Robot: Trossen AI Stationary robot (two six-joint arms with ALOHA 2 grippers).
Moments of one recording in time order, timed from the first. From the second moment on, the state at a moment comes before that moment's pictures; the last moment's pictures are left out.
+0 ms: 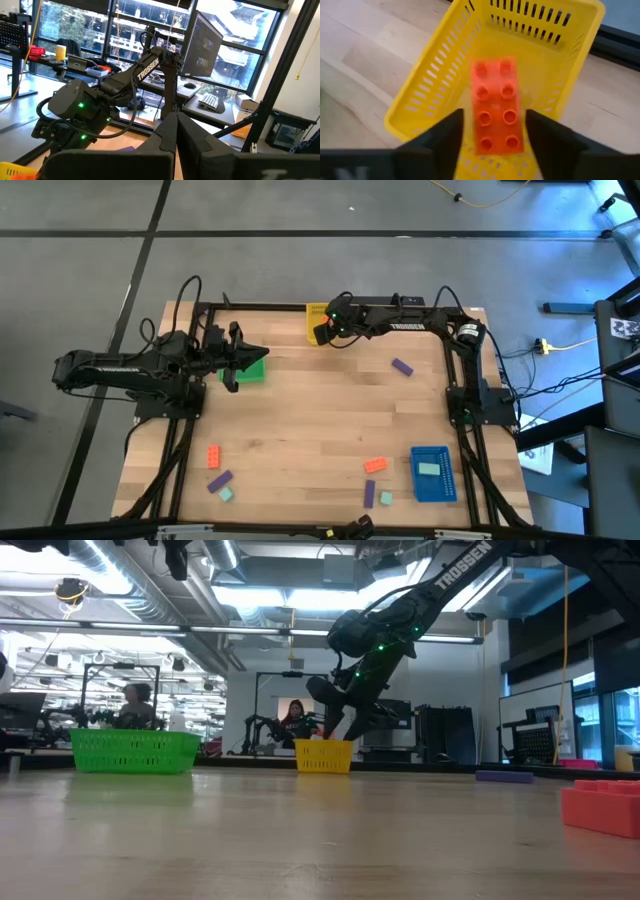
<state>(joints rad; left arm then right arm) 0.09 0.64 0.51 0.35 -0.06 -0.25 -0.45 2.02 1.39 -0.27 0.17 0.60</state>
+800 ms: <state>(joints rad) 0.09 0.64 0.51 0.35 -0.06 -0.28 -0.34 1.51 1.21 -0.51 0.09 0.24</state>
